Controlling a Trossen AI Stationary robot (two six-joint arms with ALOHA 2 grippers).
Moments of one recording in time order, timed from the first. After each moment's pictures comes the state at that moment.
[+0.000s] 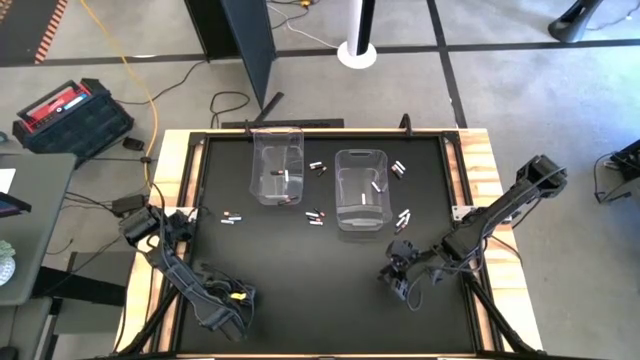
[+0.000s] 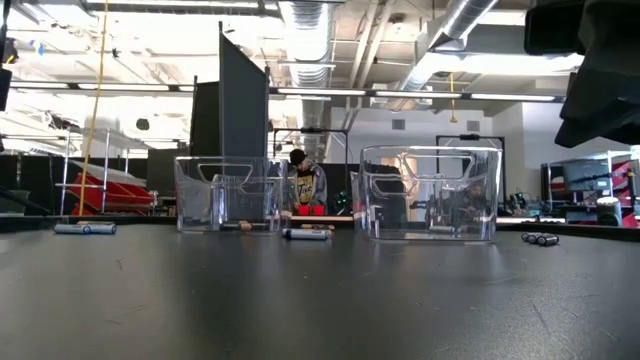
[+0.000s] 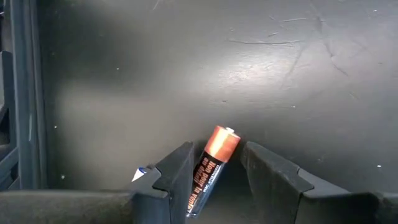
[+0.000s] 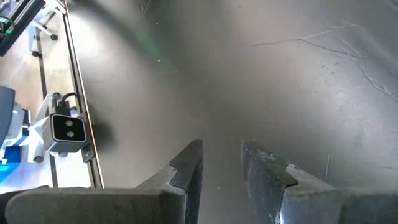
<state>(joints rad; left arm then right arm) -0.88 1.89 1.11 -1.14 -0.23 -2.26 0.63 1.30 0.69 -0.22 0.33 1.14</state>
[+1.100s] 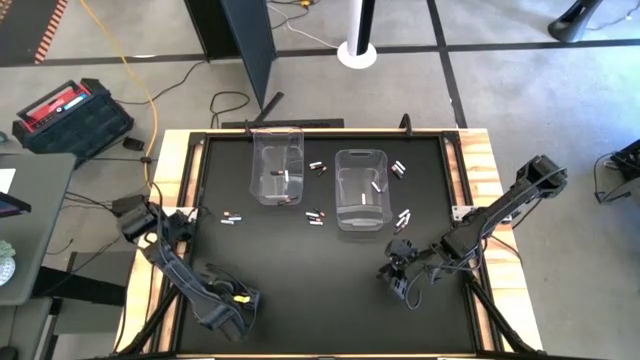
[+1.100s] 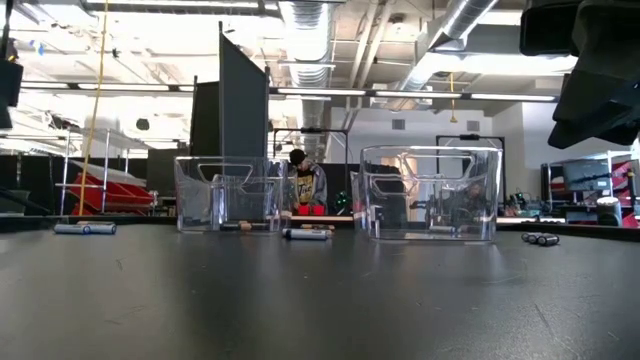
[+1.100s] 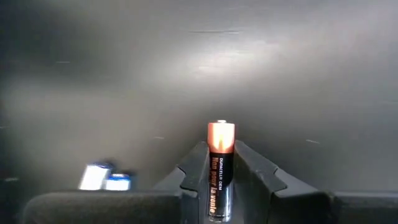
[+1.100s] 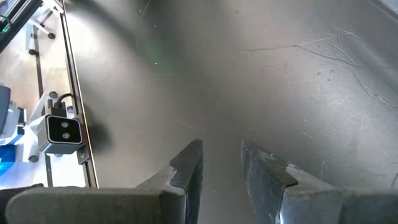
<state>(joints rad) -0.88 1.84 1.11 -1.08 -0.26 -2.22 0.62 1.30 0.69 -0.22 0.33 1.11</state>
